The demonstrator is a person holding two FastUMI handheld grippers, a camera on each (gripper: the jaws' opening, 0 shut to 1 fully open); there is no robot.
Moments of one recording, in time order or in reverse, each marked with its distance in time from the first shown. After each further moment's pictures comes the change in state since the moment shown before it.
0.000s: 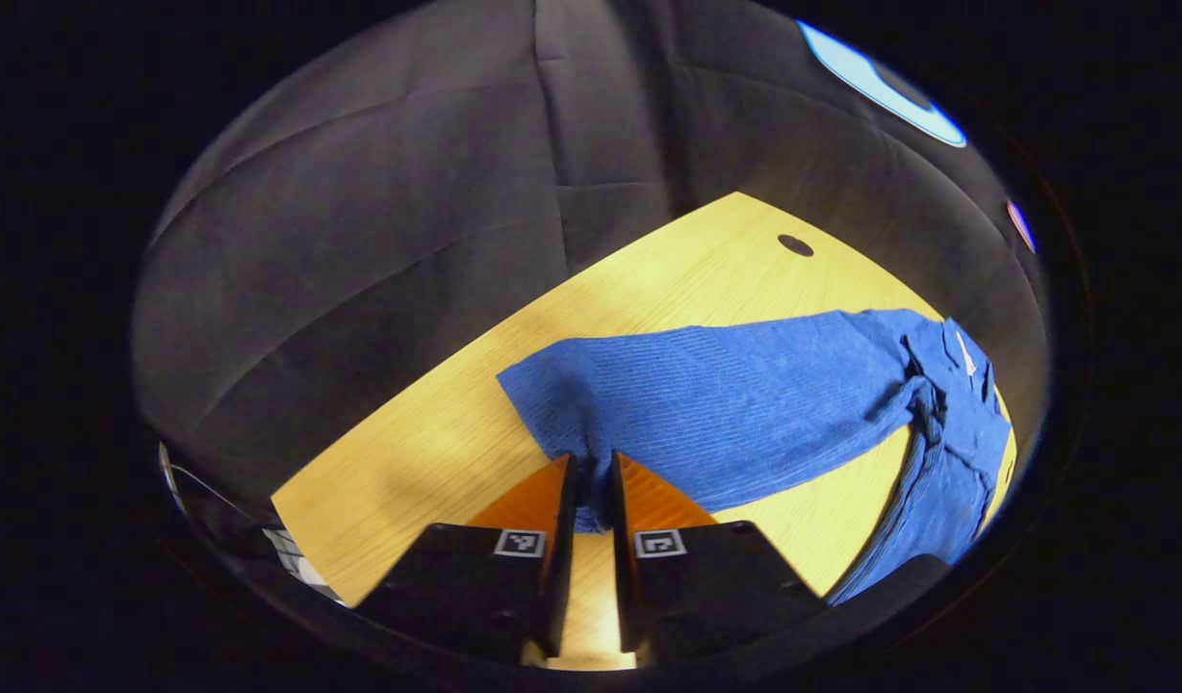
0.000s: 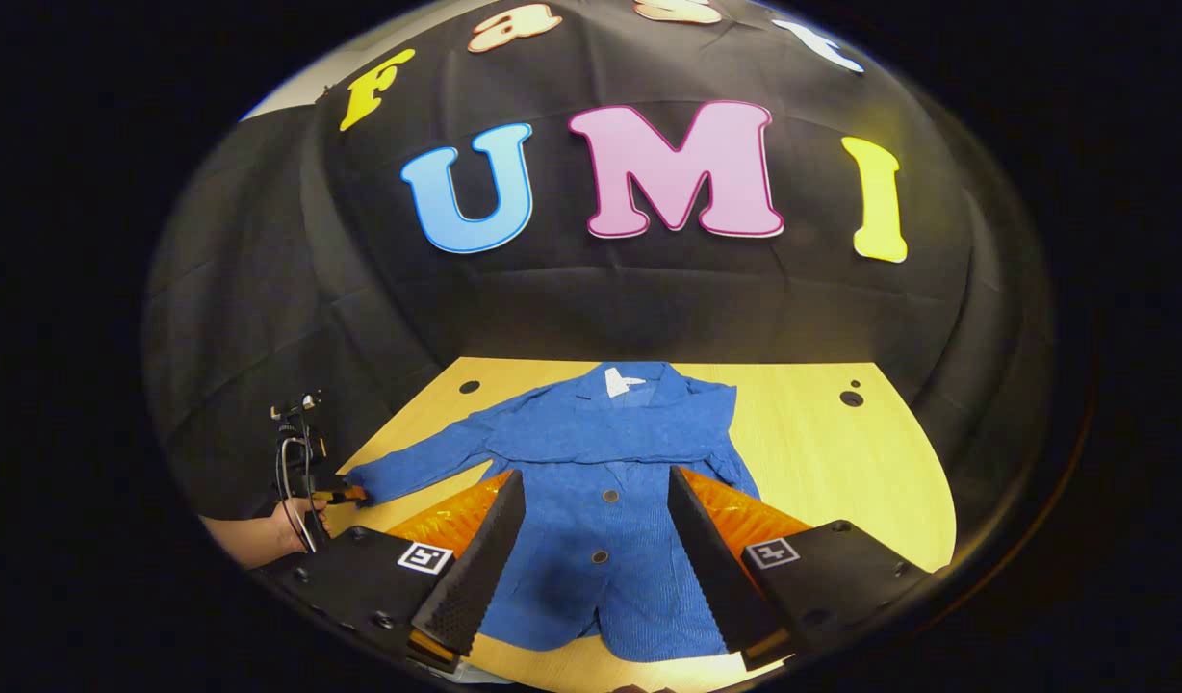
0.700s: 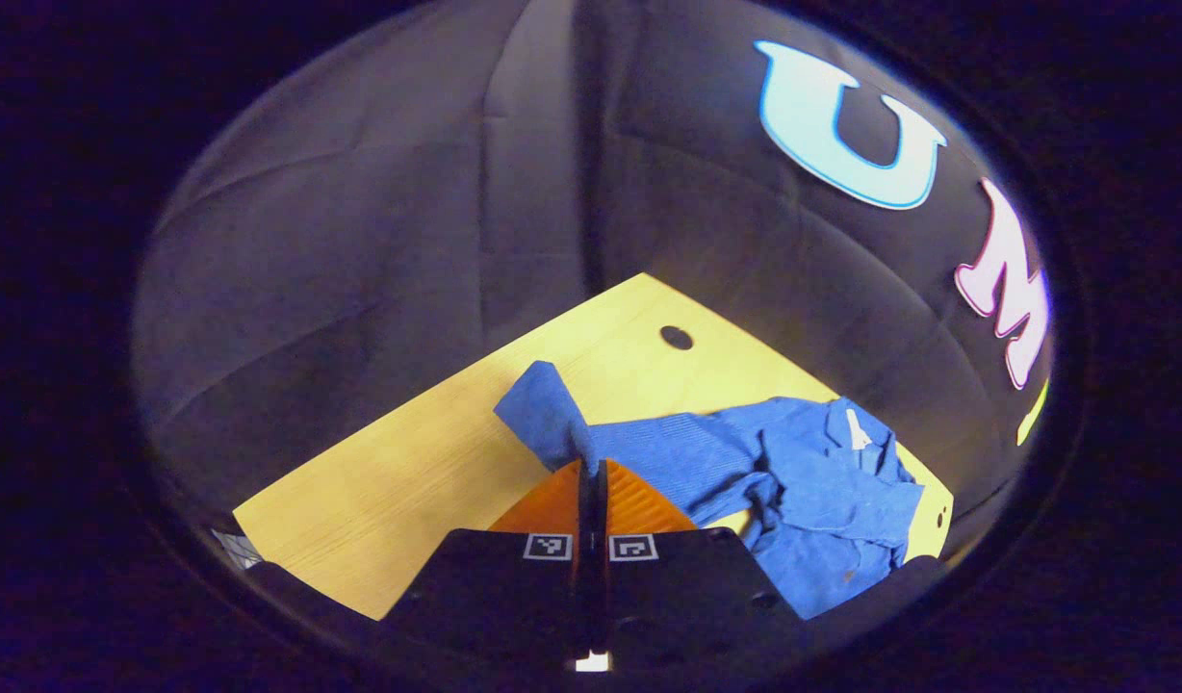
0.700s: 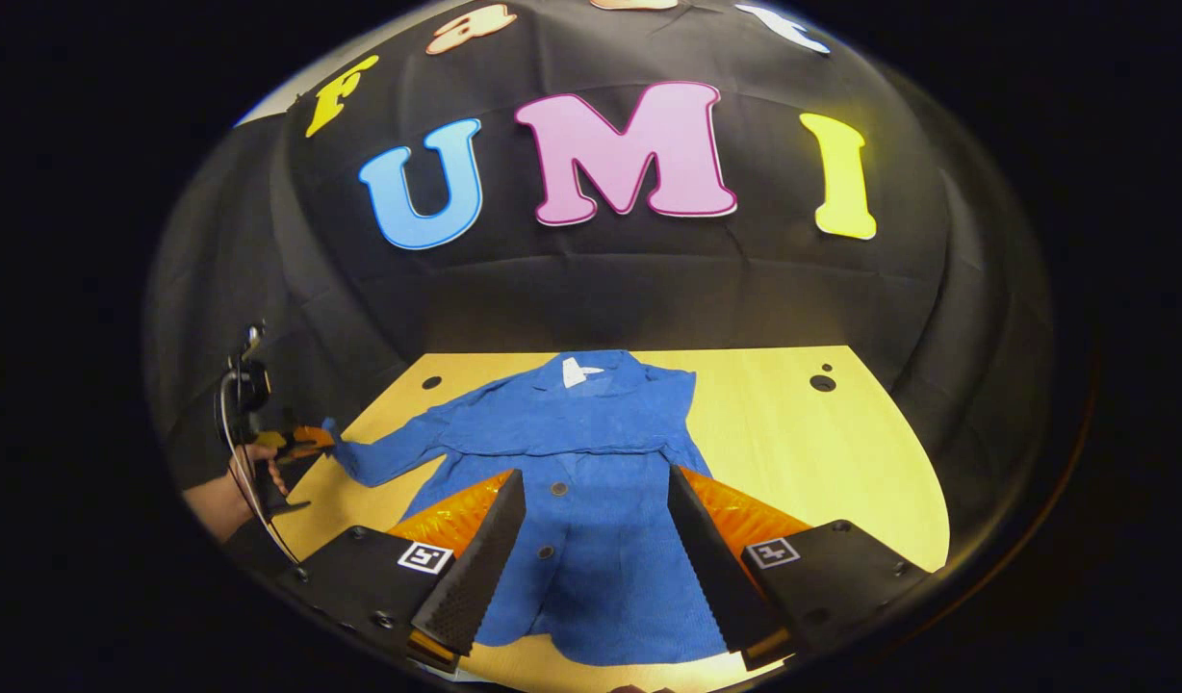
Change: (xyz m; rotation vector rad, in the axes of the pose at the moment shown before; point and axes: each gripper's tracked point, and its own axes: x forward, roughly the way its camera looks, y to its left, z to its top) left arm -0.085 -0.133 0.083 0.029 -0.184 -0.251; right arm 0.017 -0.069 -0.014 0.033 0.019 -0.047
